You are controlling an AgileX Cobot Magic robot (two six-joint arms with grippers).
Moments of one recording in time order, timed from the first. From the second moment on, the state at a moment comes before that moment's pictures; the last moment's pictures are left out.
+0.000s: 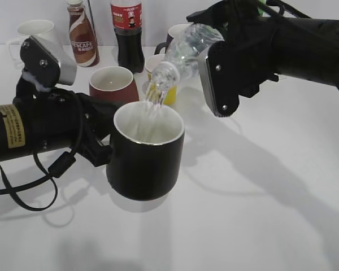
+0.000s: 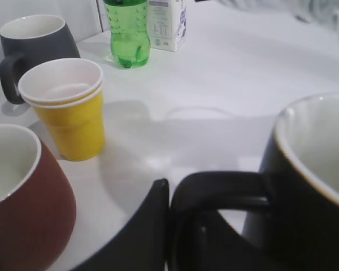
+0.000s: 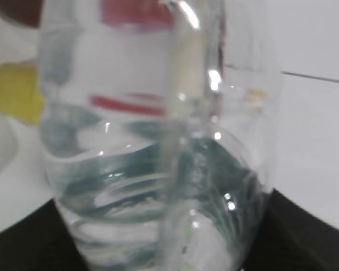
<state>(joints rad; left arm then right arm) -0.53 1.49 -0.54 0.64 -0.59 -0.41 0.56 1.55 -0.87 -0.37 -0.38 -1.33</state>
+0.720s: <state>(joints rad) -0.49 1.47 -0.54 0.47 -0.66 -0.31 0.56 1.54 -0.86 -0.72 -0.44 0.08</state>
